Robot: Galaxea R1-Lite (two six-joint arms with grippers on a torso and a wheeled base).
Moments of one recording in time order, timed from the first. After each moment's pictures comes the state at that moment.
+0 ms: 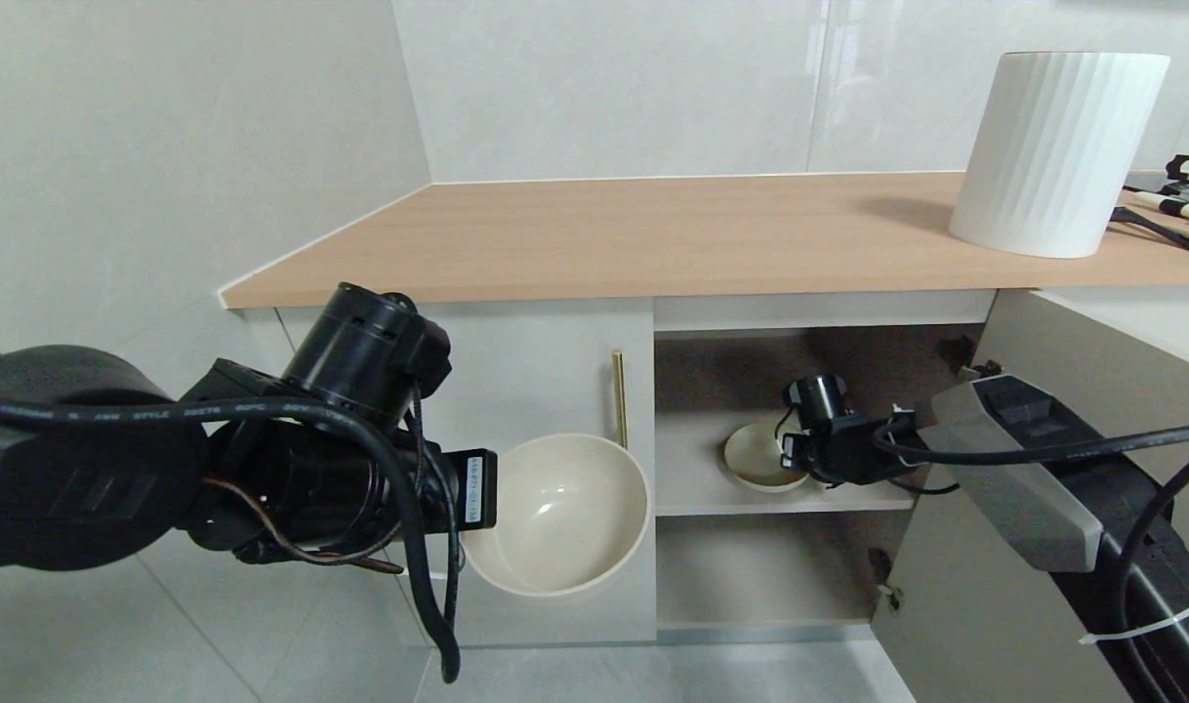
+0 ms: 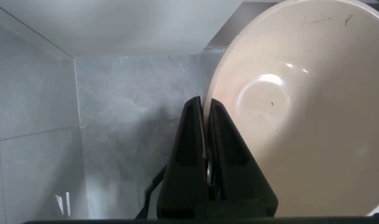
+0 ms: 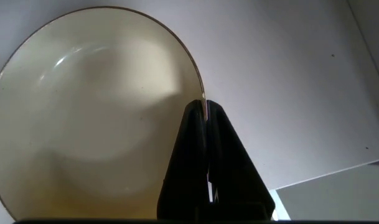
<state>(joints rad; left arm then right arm) -0.56 1.66 -1.06 0.26 0.17 -0.51 0.27 2.69 -1.85 -0.13 -0.42 0.34</state>
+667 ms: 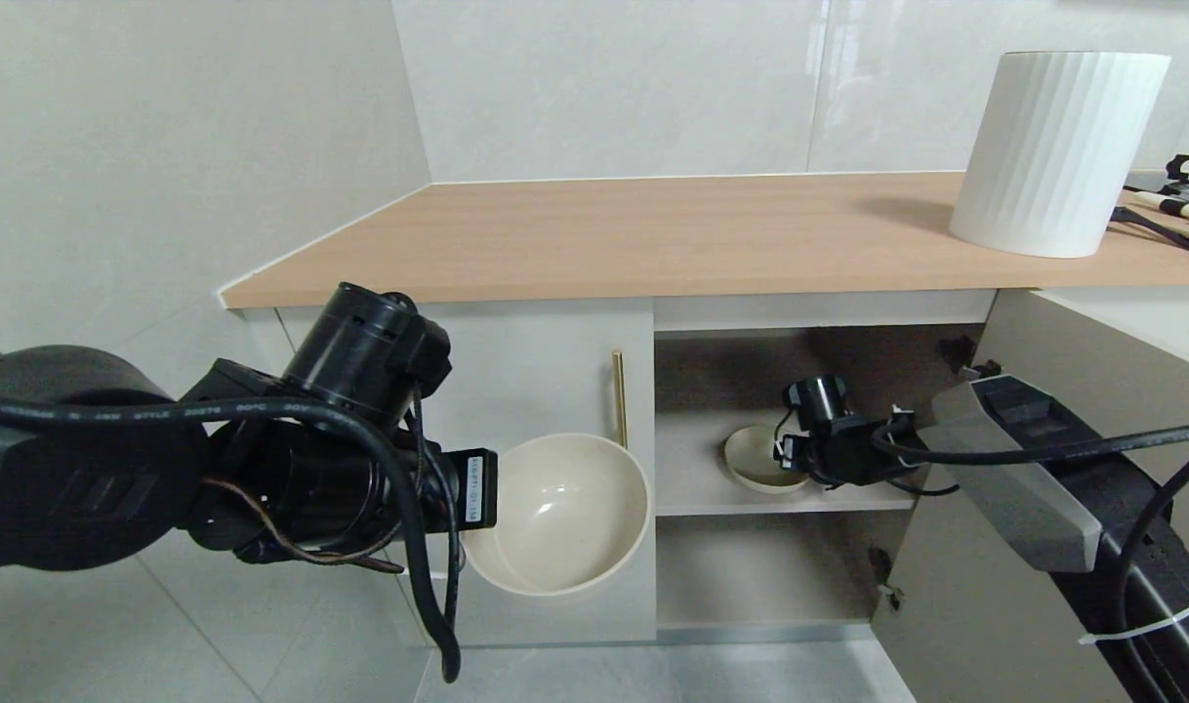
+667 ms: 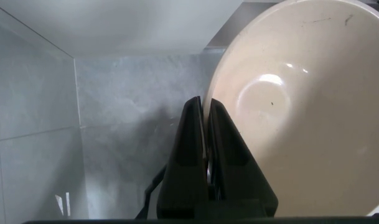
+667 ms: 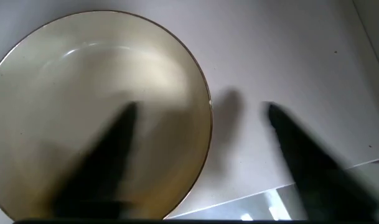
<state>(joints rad) -0.56 1.66 -1.06 0.26 0.17 -0.51 0.27 2.69 -1.84 -0.12 -0.42 0.36</state>
